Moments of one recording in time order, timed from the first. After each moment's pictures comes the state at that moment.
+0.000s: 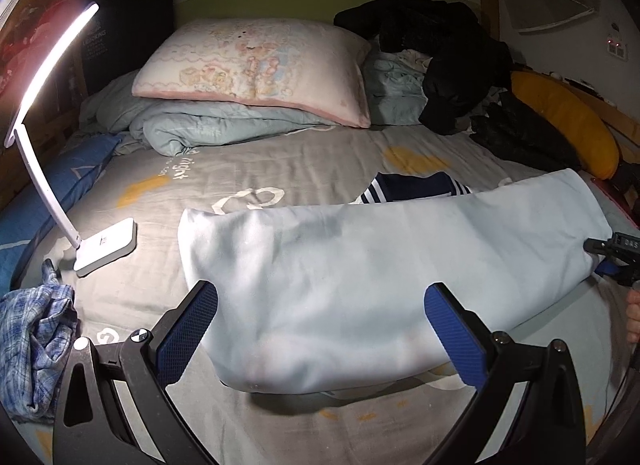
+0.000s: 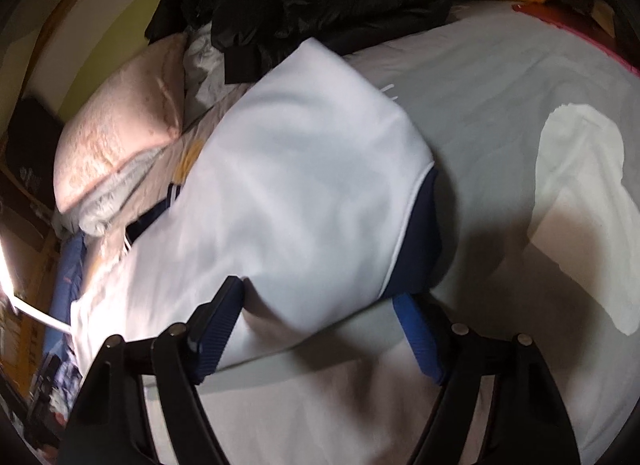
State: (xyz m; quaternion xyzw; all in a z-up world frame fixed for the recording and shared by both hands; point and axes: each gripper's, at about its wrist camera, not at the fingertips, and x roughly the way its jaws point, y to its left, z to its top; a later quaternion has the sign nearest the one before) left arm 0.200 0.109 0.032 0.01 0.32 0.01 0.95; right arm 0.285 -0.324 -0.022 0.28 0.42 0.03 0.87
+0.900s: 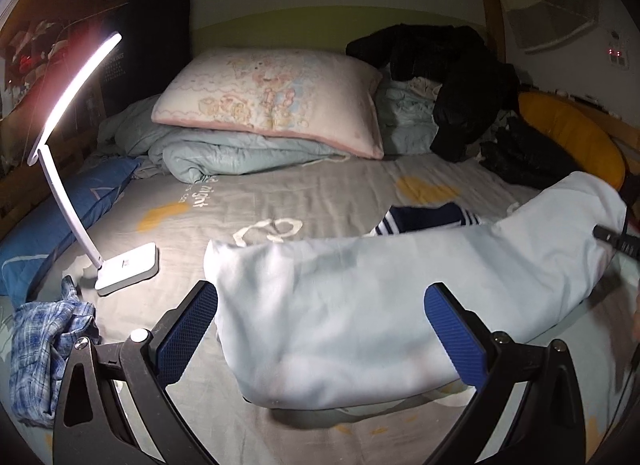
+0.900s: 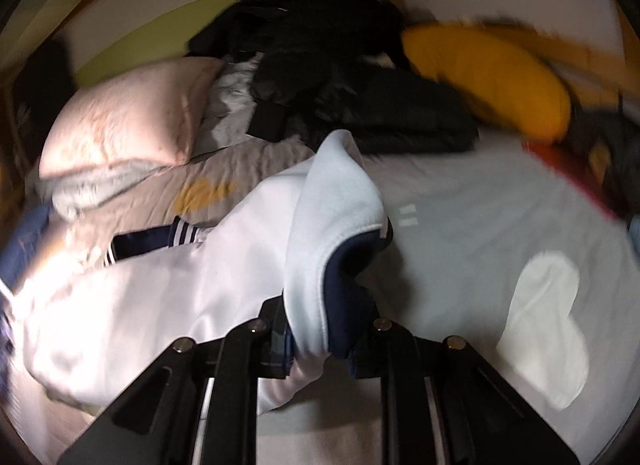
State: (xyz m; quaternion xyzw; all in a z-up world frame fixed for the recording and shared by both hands) left arm 0.189 0.111 0.054 0.02 0.27 0.04 0.96; right arm 0.279 -0.251 0.041 0.04 0.31 -0.02 0.95
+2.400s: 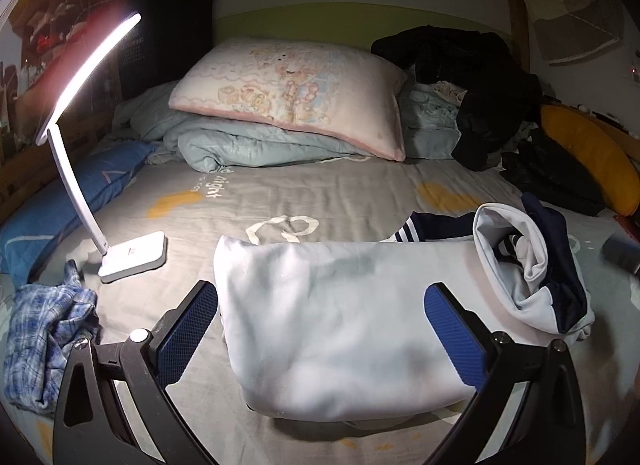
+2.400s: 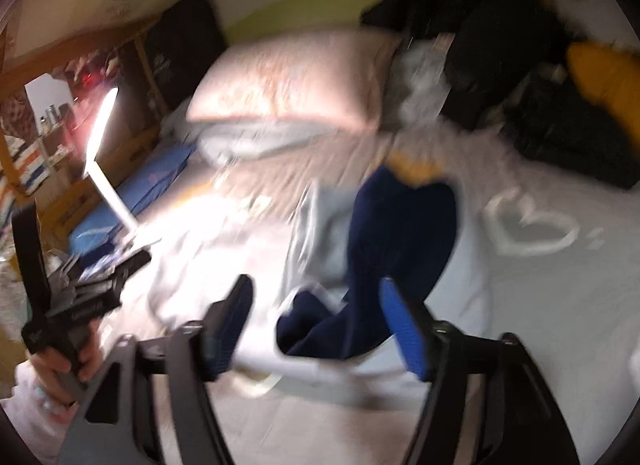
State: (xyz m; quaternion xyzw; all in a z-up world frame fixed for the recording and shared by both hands) left arm 0.205 0.121 0.048 -0.01 0.27 0.08 0.96; right arm 0.250 -0.150 0.080 0.05 0.28 0.21 0.94
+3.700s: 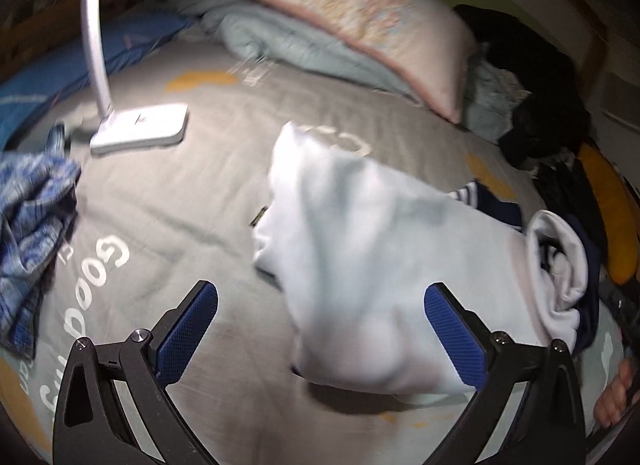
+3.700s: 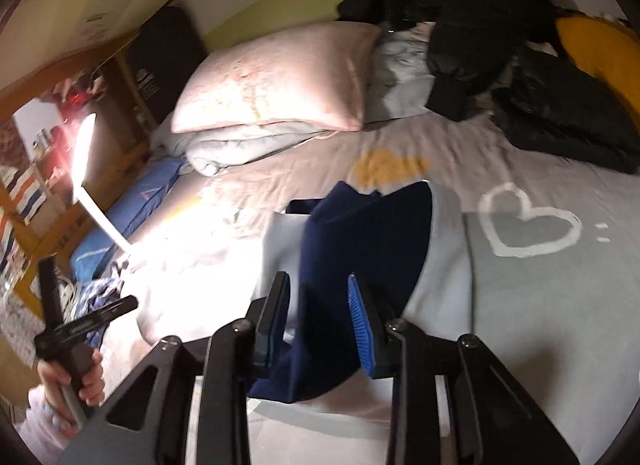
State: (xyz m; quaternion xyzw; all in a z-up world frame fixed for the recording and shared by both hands) left arm 0.221 0.211 -0.012 -0.19 0.39 0.09 0.89; right arm 0.300 -0.148 0.048 0.09 0.36 0.26 0.89
